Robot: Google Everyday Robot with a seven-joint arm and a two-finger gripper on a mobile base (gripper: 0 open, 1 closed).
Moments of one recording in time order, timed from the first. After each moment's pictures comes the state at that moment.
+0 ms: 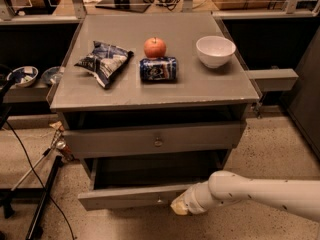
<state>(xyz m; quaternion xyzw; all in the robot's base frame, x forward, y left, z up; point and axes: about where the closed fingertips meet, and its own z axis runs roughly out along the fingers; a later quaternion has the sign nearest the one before) 0.458 -0.066 0.404 -0.40 0.86 0.25 0.19</state>
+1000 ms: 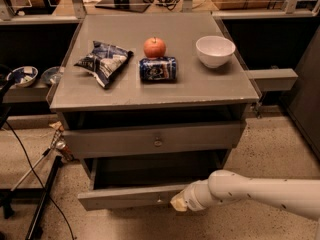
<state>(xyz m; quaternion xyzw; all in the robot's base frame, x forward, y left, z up) 0.475 -0.066 0.406 -0.39 0.86 0.24 0.21</state>
